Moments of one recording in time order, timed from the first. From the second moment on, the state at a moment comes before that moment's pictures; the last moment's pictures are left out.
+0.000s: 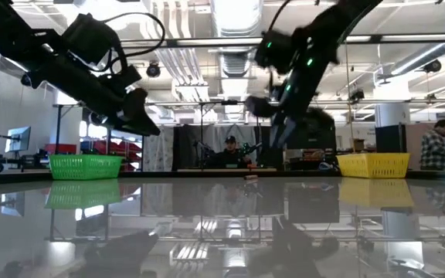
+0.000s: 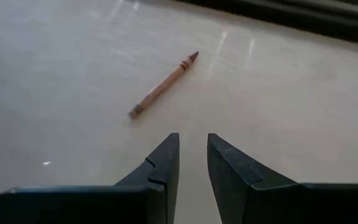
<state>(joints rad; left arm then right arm) 0.20 1.21 0.35 0.35 -0.49 -0.22 -0.30 1.70 1.07 -0.38 0.43 0.80</state>
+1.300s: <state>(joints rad) 0.20 1.23 0.34 0.25 -0.49 -0.27 -0.43 2.27 1.78 -0.98 0.16 0.53</state>
